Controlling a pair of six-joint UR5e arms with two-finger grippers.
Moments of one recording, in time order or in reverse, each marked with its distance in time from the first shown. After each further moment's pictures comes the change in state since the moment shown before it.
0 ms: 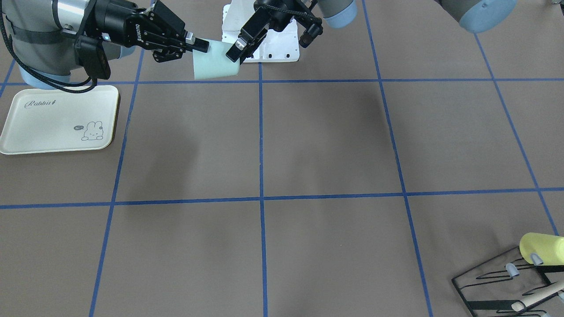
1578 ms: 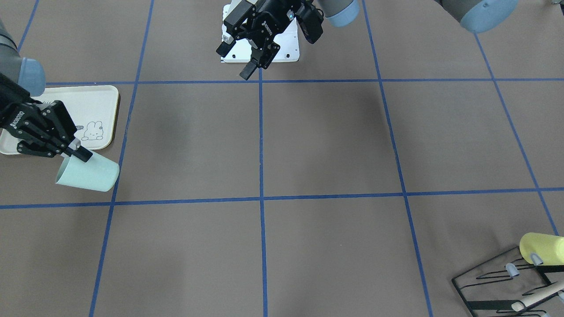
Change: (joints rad) left arm -0.017 0.000 -0.009 0.083 -0.024 0.652; right arm 0.363 -0.075 -0.168 -0.404 0.208 -0.848
